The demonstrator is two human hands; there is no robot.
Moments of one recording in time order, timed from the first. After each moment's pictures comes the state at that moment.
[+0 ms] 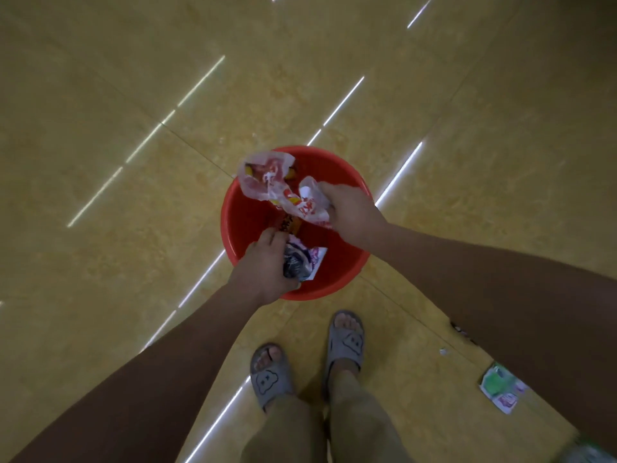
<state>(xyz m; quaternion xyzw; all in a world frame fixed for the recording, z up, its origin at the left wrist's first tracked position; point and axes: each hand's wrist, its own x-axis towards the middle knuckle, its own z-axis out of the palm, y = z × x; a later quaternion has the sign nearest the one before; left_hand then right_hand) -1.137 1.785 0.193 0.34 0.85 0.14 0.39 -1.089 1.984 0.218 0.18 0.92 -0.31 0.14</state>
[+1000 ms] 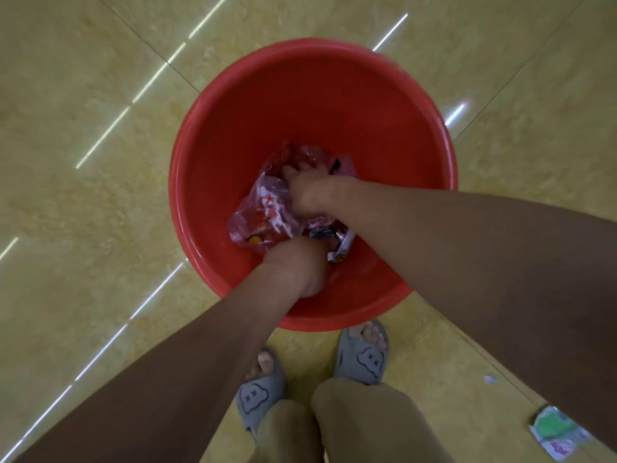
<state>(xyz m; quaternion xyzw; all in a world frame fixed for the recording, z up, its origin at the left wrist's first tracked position) -1.118 1.845 0.041 0.36 0.78 -0.04 0.51 -1.169 1.951 -0.009 0.10 0.86 -0.18 0.47</state>
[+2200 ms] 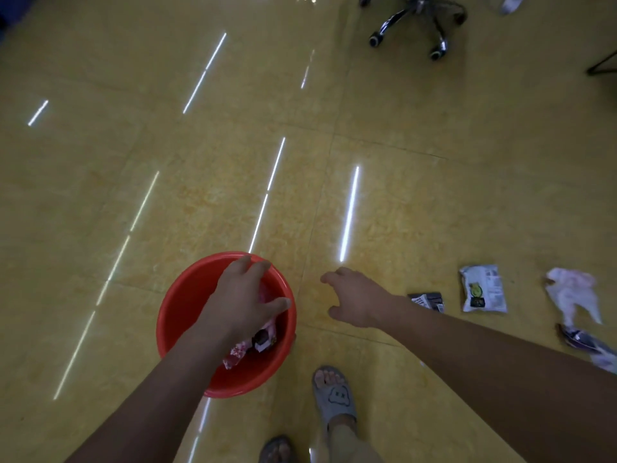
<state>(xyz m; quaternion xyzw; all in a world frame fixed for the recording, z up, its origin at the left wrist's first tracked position) -1.124 1.951 0.357 0.45 0.81 0.08 0.36 -0.938 2.079 0.319 0.33 0.84 -0.32 0.27</state>
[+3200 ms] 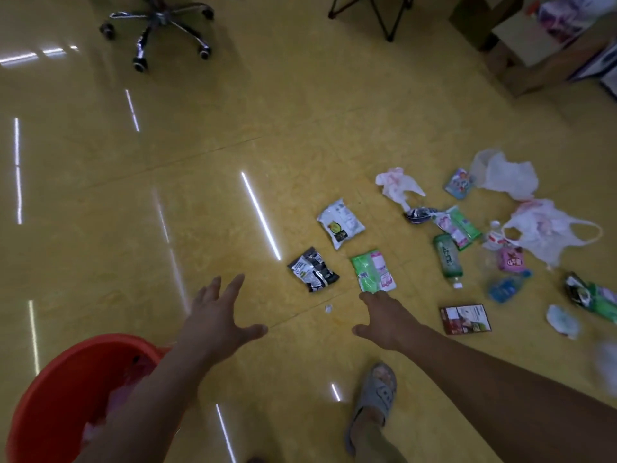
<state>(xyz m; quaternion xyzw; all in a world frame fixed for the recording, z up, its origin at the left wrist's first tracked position) -0.887 2.026 0.352 0.65 0.67 -0.05 0.37 -0.576 1.998 0.333 0.70 0.58 -0.37 0.18</state>
